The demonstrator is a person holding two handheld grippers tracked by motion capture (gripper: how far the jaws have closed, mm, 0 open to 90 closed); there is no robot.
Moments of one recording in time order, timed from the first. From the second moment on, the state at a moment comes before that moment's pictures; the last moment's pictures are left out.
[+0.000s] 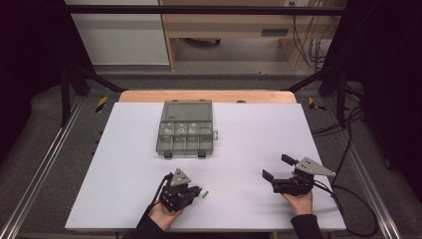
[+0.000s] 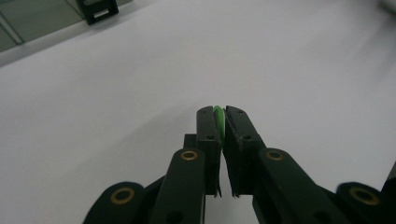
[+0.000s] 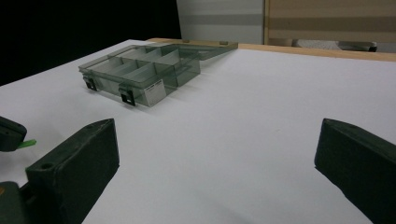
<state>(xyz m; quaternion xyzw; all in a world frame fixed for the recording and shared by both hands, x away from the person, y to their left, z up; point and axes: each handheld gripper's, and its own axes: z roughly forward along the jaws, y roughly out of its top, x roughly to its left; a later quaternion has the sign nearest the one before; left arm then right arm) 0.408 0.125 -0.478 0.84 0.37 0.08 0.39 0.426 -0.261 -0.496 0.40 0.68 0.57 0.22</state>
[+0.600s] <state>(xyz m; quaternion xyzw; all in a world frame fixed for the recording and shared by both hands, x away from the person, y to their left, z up) 0.421 0.145 -0.447 0.82 0.37 0.11 0.42 0.426 -0.261 -0.496 0.40 0.68 0.57 0.22</state>
